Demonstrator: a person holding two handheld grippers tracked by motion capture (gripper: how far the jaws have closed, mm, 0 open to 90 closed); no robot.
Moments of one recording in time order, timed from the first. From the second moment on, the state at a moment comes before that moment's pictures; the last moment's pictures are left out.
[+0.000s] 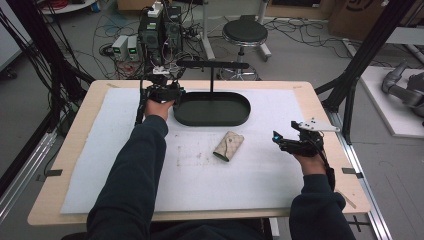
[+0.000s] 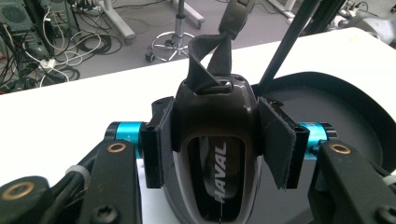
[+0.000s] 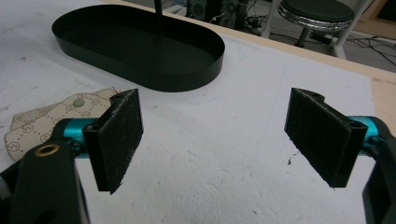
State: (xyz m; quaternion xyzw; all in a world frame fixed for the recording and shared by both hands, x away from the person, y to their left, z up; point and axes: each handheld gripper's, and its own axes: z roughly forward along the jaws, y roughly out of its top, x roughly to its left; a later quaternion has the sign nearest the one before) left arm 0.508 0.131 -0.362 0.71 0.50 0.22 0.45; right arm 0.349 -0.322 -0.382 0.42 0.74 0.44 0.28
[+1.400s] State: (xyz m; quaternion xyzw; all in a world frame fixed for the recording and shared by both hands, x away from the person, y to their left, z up) left arm 0.363 0.212 -0.382 0.68 0.39 0.29 0.56; right arm 0.350 -0.308 -0.386 0.41 0.75 0.43 0.29
